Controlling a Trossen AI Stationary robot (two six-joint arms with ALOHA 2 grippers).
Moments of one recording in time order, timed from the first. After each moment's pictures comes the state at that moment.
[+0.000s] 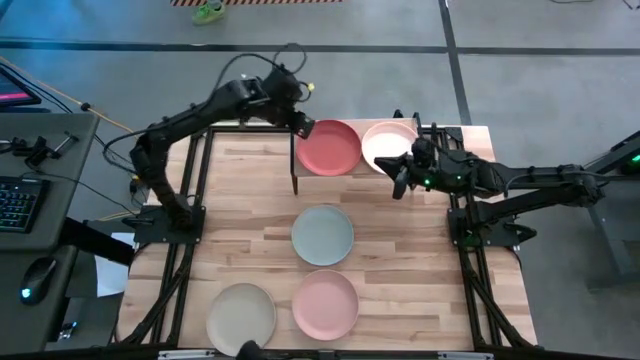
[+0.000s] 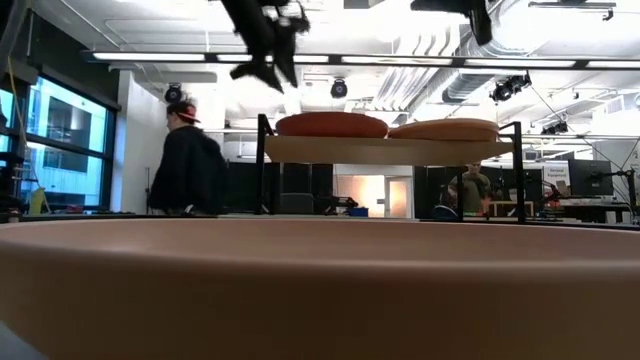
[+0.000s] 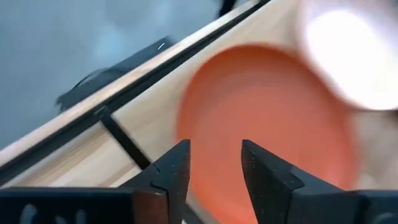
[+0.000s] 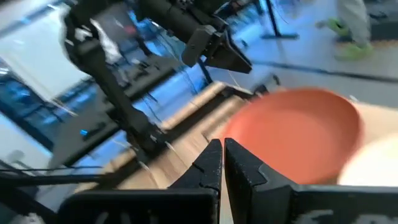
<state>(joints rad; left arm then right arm) 0.54 1.70 1.77 -0.96 -0.02 -0.37 0.00 0.92 0.86 -0.10 0.39 0.54</state>
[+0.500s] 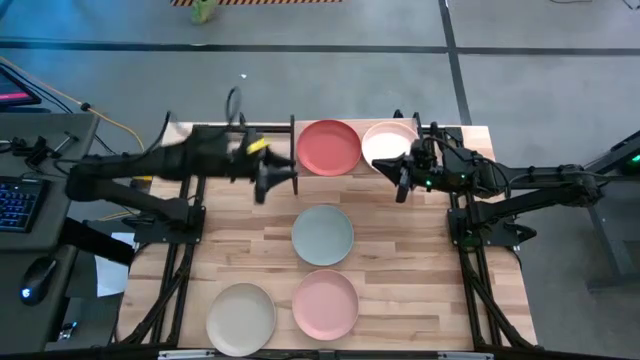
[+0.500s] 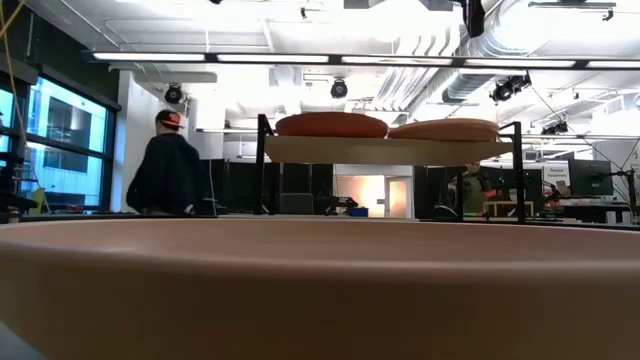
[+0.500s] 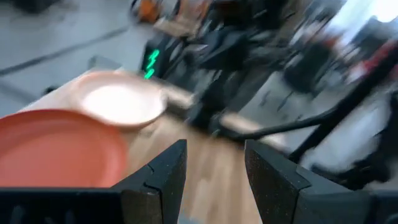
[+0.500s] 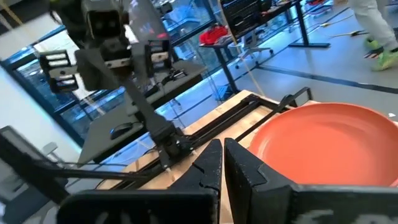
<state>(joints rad) 0.05 1.08 1.14 -0.26 -0.07 -0.38 0.00 0.92 0.86 -0.03 0.29 0.49</state>
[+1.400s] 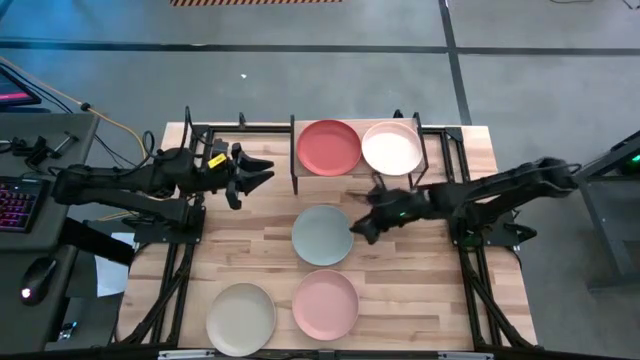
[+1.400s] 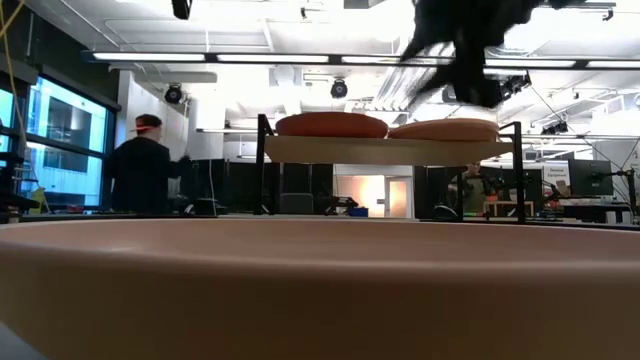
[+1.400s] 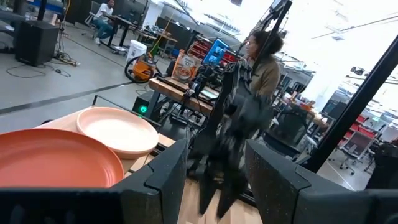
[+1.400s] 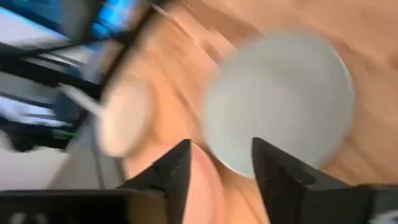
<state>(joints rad) -0.01 0.79 0.75 0.11 -0.19 -0.42 0.14 1.28 0.86 -0.23 0.03 0.97</state>
